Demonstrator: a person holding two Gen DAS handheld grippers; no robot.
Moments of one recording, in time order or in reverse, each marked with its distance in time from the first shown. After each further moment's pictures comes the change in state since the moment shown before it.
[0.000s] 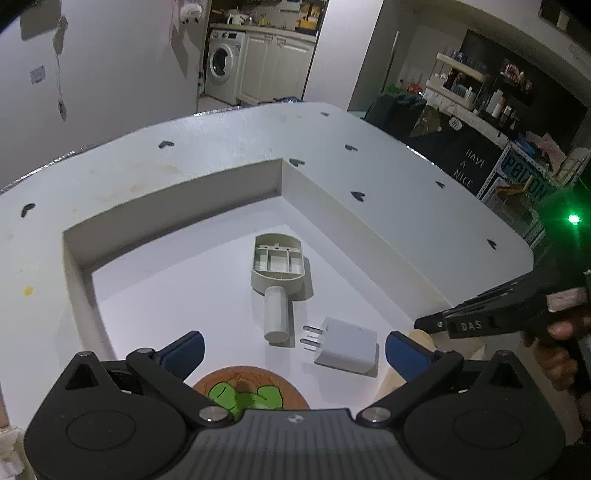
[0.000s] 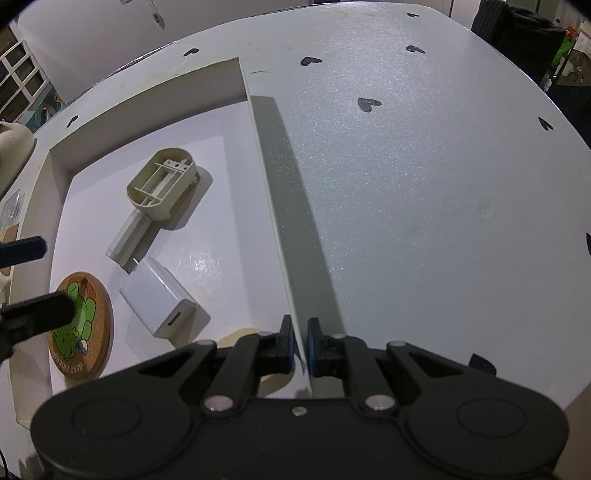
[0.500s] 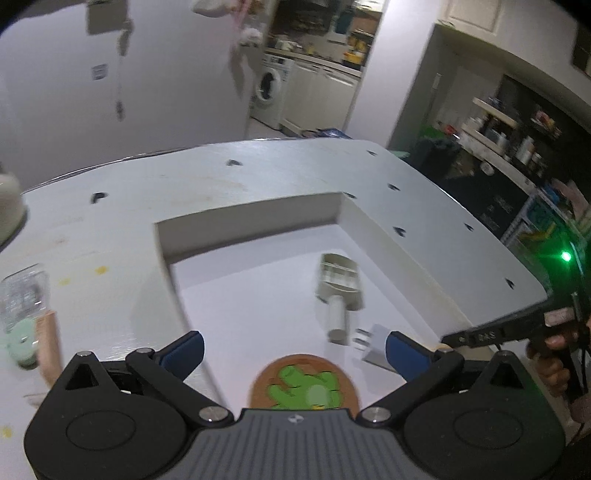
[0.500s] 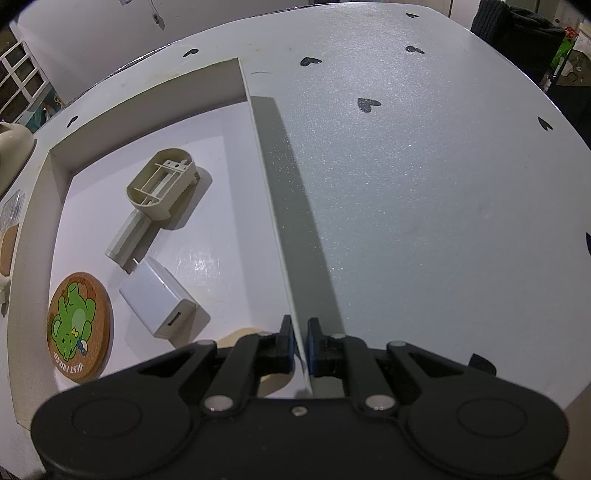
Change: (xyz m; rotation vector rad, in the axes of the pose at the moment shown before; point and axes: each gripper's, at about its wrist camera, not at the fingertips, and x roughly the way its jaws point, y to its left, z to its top) left arm -0.058 0.043 -0.020 -0.126 -0.095 0.093; right arm 0.000 0.000 -0.001 0.000 0.000 0.000
